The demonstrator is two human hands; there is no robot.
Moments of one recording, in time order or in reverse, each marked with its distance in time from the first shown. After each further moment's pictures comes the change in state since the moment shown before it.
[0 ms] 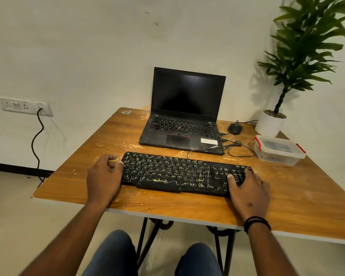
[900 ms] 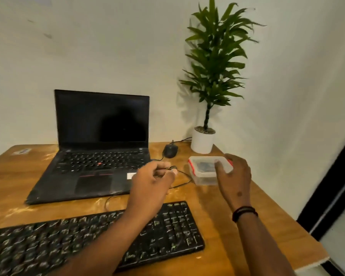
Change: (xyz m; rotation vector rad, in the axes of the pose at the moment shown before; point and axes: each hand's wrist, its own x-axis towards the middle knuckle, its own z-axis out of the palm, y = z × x) left_hand -0.040 0.223 0.210 -0.524 -0.640 0.150; right_hand 0.163 0.073 -0.065 0.416 0.365 -0.009
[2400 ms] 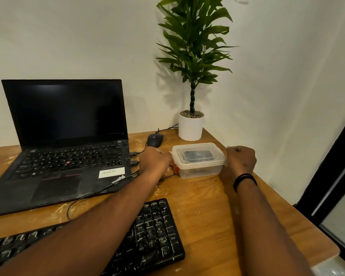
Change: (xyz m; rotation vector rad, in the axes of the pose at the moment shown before) left_hand 0.117 -0.062 0.112 0.220 0.086 -0.344; right_hand 0.090 0.095 0.027 0.175 0.058 0.406
